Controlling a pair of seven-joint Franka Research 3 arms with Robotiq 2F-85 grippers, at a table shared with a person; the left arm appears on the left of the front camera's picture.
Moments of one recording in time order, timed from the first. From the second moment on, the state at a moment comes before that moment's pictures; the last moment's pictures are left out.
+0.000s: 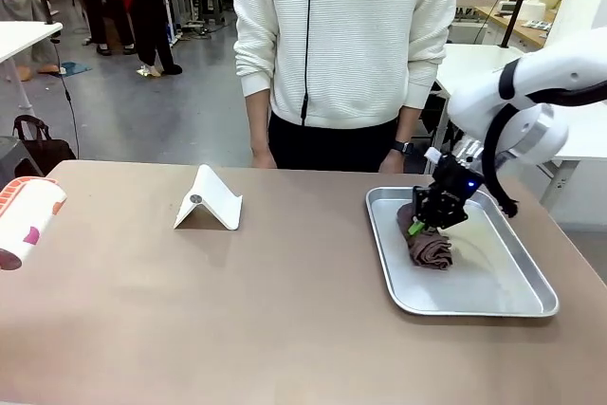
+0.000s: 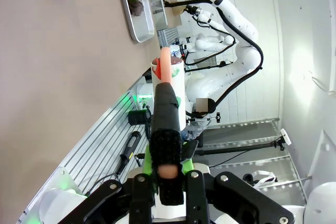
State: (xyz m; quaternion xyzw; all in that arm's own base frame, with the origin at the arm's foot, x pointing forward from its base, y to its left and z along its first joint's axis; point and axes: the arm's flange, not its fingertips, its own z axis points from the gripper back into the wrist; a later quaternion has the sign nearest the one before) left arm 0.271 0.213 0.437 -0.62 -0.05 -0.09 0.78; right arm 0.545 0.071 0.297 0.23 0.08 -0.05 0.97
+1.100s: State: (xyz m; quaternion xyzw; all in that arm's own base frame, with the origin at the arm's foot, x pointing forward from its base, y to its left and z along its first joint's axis) left arm 0.271 0.213 0.437 -0.62 -0.05 -0.09 0.78; right arm 0.491 -0.053 0.358 0.62 0.02 -0.12 0.78
